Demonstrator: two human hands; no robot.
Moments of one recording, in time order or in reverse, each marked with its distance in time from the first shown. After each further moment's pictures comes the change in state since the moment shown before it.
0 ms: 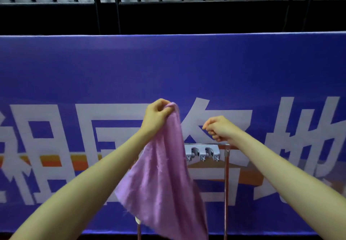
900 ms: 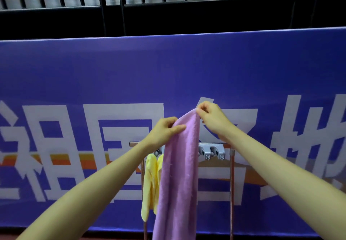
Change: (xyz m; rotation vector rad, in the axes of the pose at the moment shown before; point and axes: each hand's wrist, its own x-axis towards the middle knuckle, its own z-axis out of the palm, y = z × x) left_hand -0.033 -0.014 -0.003 0.129 -0.371 -0.110; right_hand -0.007 -0.029 0.027 -0.042 0.155 -0.433
